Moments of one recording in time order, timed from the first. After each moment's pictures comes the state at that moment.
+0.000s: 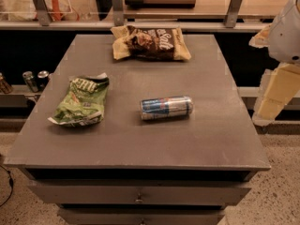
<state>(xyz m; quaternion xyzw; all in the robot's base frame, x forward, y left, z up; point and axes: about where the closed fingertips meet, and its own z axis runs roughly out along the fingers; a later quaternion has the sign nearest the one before) 0.438 -0.216 0.977 -0.60 0.78 -0.04 0.16</state>
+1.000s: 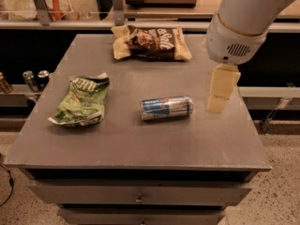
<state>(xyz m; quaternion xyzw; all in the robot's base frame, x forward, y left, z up) 0.475 -0.141 0.948 -0.65 0.75 -0.03 0.12</state>
